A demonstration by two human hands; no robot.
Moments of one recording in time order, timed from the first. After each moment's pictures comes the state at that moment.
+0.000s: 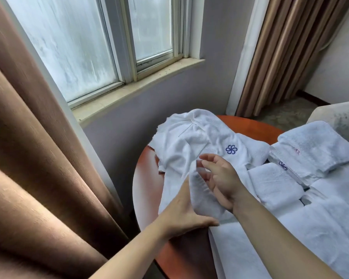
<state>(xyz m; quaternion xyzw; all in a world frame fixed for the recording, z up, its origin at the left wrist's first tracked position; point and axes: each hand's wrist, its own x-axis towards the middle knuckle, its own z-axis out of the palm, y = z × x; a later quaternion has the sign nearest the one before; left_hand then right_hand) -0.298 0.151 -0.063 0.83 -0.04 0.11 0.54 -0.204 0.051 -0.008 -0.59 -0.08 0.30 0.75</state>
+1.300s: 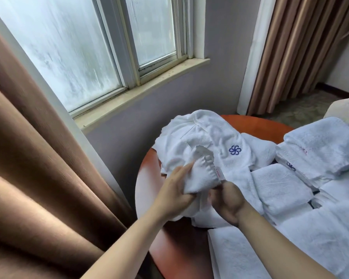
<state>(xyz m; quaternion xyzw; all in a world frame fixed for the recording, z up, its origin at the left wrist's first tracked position) -0.270 0.149 -0.040 0.88 0.06 0.20 0.44 -0.186 0.014 -0.049 -0.46 -0.09 0.42 0.78</state>
